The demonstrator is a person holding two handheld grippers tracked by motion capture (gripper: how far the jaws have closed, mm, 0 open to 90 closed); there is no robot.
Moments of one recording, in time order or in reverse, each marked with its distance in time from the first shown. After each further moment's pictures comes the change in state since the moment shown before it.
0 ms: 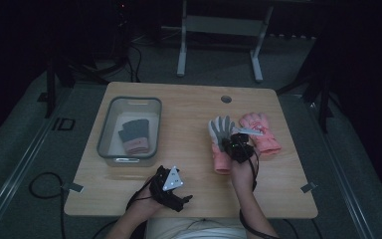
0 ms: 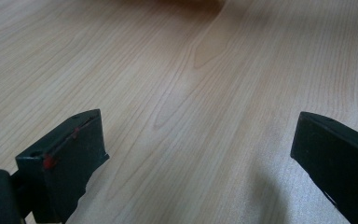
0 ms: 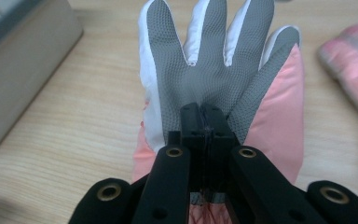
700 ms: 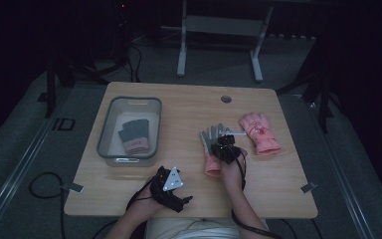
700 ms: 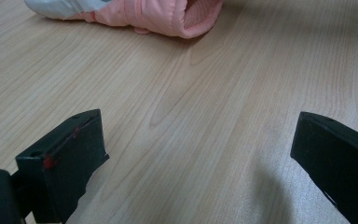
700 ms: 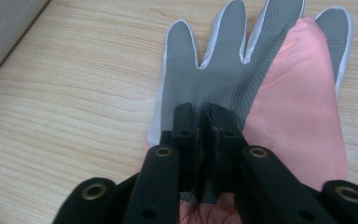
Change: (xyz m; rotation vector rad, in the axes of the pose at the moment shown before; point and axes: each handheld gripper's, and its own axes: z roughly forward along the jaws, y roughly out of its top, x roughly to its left) left arm -0.001 -0.001 0.002 0.004 -0.008 0.006; right arm 0.011 -0.014 0.047 0.116 0.009 -0.014
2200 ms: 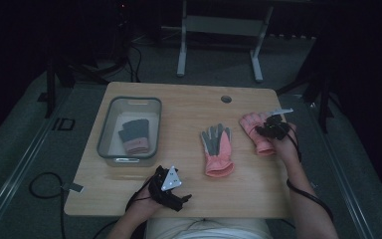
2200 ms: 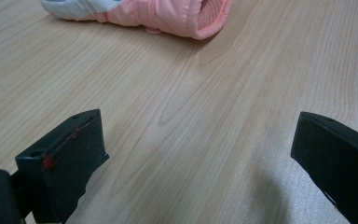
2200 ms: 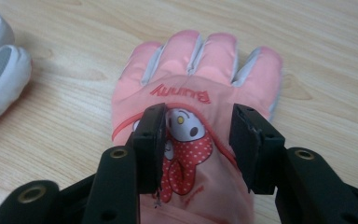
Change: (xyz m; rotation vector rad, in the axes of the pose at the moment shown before) left arm 0.002 -0.002 -0.002 -0.012 0.022 -0.017; right arm -0.193 0.054 -0.005 -0.004 -0.094 -0.263
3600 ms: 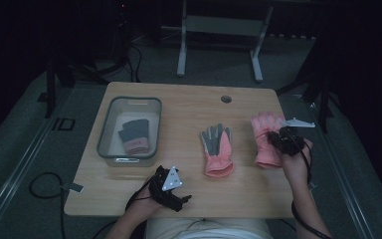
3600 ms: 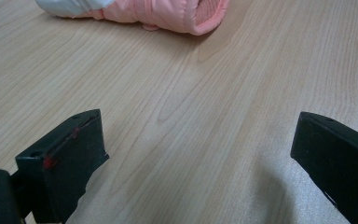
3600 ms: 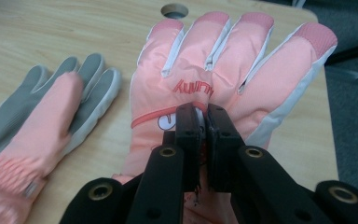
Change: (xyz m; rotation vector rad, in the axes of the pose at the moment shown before) left arm 0.001 0.000 0.001 0.010 -0.005 0.009; right arm 0.050 -0.020 -0.114 -0.106 -0.056 0.152
